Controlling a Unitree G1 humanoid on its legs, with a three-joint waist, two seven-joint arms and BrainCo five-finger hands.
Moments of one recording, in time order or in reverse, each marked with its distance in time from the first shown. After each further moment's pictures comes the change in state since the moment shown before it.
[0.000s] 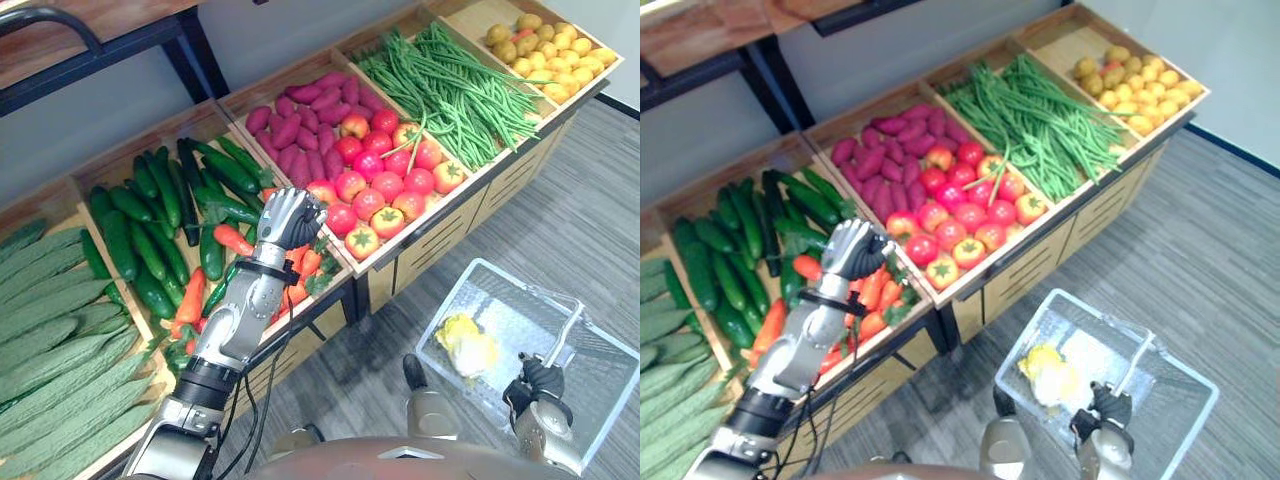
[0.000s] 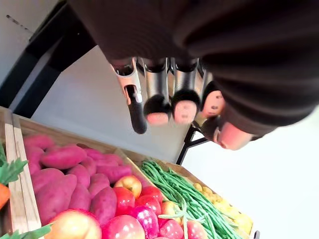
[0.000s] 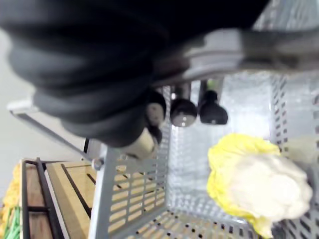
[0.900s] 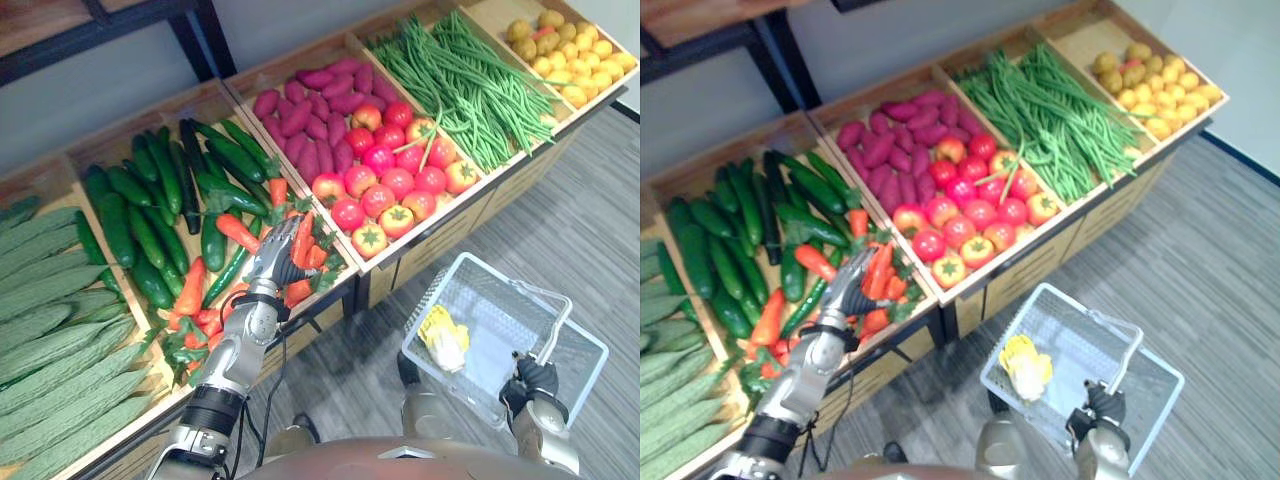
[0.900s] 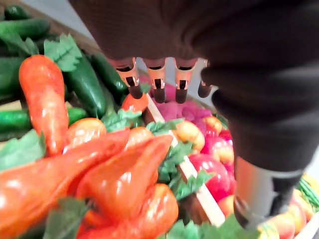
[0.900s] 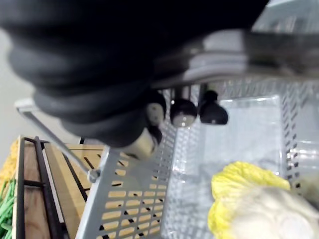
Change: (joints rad) left arm 0.076 -0.111 0.041 0.218 0.001 0.085 -0.066; right arm -0.060 -0.002 0.042 0.000 -0.022 0.016 0.004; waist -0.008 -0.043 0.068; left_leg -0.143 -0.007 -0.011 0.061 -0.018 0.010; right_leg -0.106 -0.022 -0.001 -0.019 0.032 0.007
